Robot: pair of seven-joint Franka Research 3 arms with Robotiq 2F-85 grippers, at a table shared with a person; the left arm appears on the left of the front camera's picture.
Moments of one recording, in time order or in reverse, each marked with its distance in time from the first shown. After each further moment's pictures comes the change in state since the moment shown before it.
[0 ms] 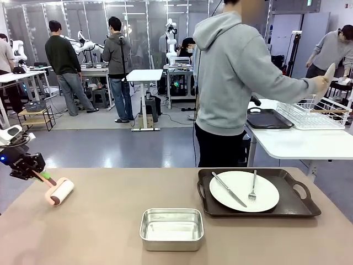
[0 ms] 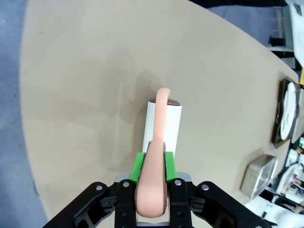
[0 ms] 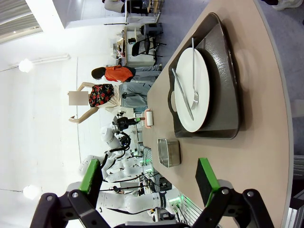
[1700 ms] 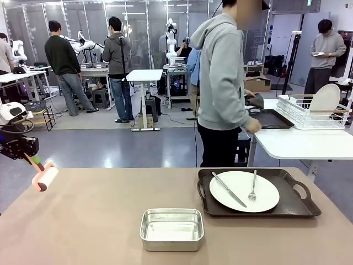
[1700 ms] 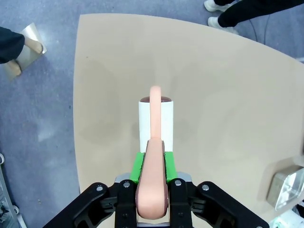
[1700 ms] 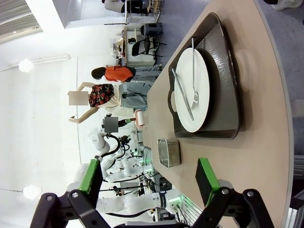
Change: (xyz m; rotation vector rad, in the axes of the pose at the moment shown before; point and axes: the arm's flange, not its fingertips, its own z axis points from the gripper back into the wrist) left arm -0.008 -0.071 0.061 0.290 -0.106 -0.103; right arm 0.000 0.000 0.000 0.000 0.000 0.000
